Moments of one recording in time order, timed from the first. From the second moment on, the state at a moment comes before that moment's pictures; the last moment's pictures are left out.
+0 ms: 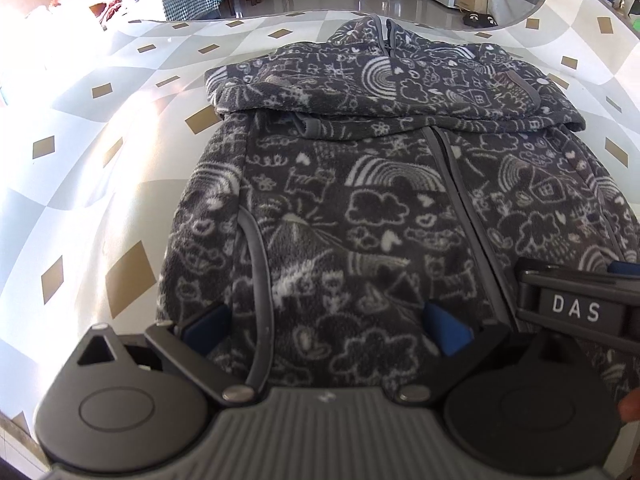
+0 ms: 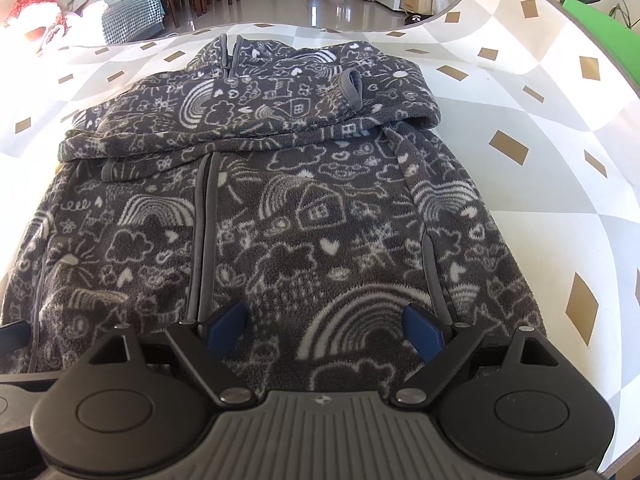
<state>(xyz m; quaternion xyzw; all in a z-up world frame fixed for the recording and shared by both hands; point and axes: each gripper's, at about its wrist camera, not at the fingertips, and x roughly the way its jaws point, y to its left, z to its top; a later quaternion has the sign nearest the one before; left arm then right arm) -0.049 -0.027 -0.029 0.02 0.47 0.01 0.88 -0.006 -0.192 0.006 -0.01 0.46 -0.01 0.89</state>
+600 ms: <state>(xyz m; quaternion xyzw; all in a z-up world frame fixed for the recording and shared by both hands) -0.058 -0.026 -0.027 0.03 0.47 0.01 0.88 -0.018 -0.196 0.003 -0.02 0.43 0.00 0.90</state>
